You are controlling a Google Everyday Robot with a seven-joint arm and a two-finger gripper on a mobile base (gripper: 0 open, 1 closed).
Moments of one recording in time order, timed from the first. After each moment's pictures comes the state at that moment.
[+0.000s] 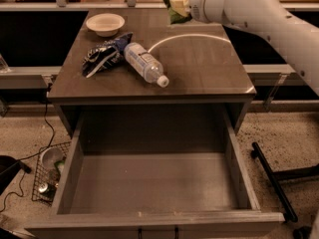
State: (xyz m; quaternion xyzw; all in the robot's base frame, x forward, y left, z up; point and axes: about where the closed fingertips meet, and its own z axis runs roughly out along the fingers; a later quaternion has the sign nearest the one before) arm 0.807 -0.077 1.005 -0.32 0.70 0.06 0.64
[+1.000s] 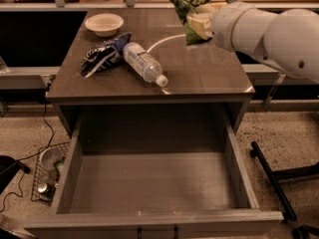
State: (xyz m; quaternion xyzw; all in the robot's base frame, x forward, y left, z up) arm 0.676 -0.102 1.012 -0.33 0.67 0.05 0.66
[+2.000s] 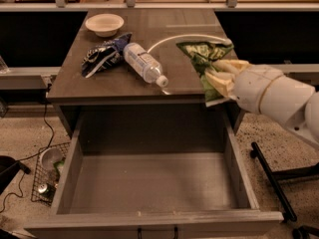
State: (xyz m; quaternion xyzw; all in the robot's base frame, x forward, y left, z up) arm 0.567 -0.143 0.928 -0.35 0.68 0.06 0.64
